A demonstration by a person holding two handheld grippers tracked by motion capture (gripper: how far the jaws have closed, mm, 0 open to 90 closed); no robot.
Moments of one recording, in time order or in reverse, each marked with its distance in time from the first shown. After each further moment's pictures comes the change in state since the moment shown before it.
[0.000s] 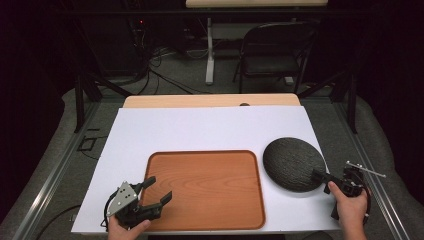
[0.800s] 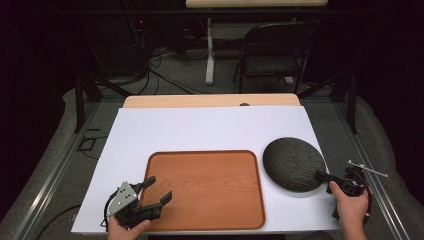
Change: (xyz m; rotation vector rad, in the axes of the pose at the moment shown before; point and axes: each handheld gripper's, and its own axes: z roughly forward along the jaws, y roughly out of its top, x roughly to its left) left arm 0.000 0.000 0.000 0.000 0.001 0.000; right arm -0.002 0.003 -0.002 0.012 -0.036 0.041
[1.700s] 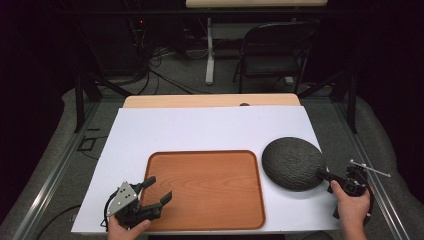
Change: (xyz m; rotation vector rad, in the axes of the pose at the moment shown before) left arm 0.000 0.000 0.000 0.004 -0.002 0.000; right arm 0.009 0.003 -0.010 -0.025 -0.003 -0.014
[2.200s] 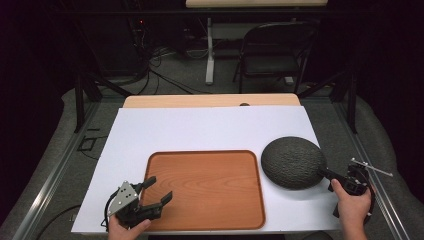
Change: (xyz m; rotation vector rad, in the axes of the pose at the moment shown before) left arm 0.000 0.000 0.001 0.002 -0.001 -0.003; right arm 0.008 0.004 -0.007 -0.029 0.005 -0.014
